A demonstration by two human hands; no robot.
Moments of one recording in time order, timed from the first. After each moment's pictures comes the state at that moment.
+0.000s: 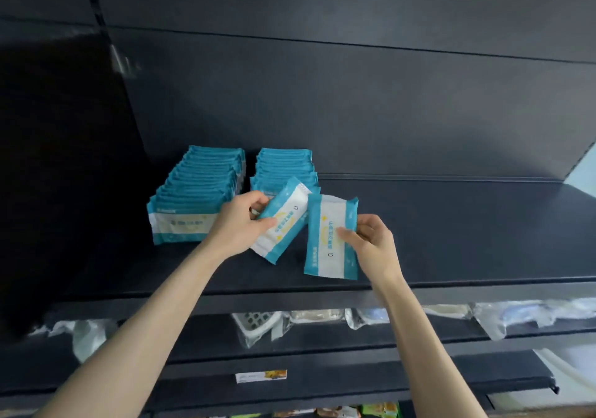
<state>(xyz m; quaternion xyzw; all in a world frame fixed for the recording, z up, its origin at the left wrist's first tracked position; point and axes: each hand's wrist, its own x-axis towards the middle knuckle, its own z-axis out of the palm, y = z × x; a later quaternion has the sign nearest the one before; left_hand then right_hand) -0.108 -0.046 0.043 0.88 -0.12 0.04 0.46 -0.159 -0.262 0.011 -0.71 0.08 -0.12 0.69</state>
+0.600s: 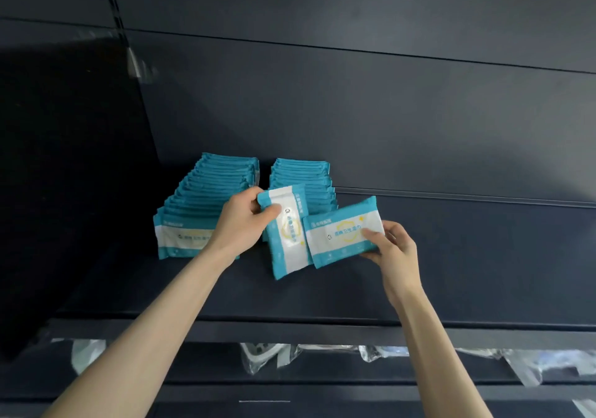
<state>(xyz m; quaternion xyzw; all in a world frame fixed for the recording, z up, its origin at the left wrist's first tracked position) -0.068 -0.042 0.043 0.82 -0.06 0.09 0.56 -0.105 -0.271 0.007 -0.64 0.10 -0.15 0.75</state>
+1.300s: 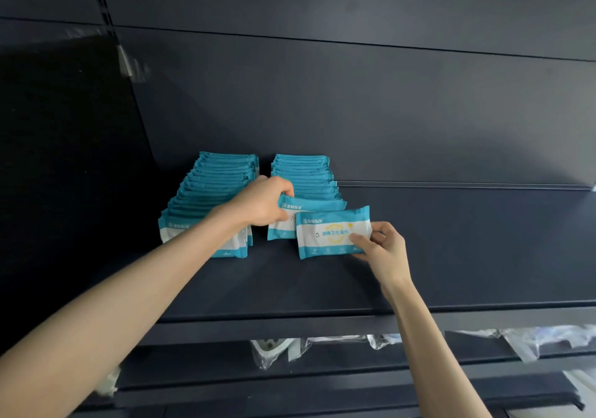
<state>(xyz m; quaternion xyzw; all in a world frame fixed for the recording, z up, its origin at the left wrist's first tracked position) -0.021 -0.040 0.065 0.96 -0.20 -0.02 0.19 -0.102 -0.251 -0.010 -0.71 0.12 -0.14 0.68</state>
